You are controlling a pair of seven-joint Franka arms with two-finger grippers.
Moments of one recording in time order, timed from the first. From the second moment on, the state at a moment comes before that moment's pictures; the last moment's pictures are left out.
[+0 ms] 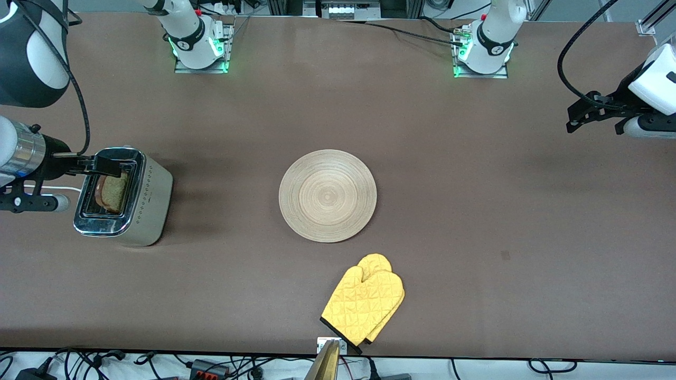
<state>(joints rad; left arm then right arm) 0.04 -0.03 -0.08 -1.62 0.00 1.59 -0.02 0.21 0.40 -0.21 -1.19 0.05 1.41 0.05</state>
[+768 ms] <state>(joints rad) 0.04 -0.03 -0.08 -1.62 0.00 1.59 -0.02 0.14 0.38 -0.20 -1.20 0.10 1.41 0.03</state>
